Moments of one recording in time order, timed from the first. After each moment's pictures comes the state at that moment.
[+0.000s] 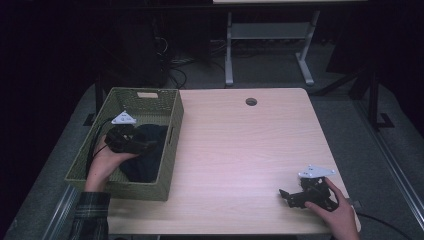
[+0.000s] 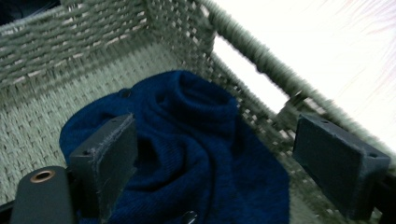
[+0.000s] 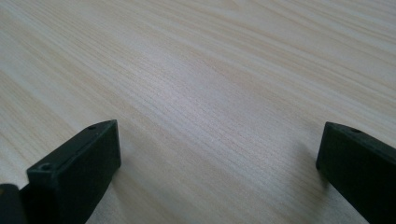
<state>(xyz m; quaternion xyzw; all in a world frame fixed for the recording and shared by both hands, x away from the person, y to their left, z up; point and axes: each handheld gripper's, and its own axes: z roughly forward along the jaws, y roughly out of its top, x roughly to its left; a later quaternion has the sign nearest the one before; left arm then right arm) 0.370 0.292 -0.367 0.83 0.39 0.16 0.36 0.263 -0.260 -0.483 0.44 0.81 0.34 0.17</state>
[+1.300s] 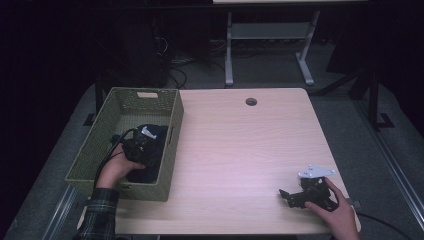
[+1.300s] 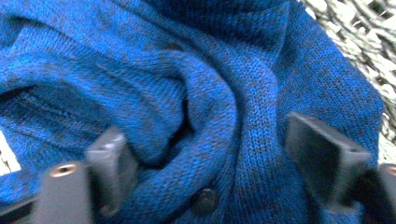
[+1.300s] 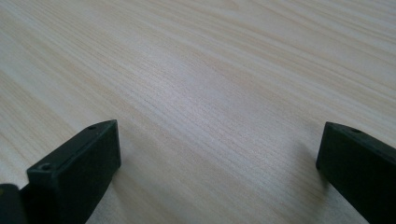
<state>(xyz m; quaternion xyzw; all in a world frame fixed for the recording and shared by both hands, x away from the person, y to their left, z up) 0.390 0.271 -0.431 0.90 0.39 0.11 0.17 0.263 -0.260 -0.484 0.44 0.81 0.34 0.17</state>
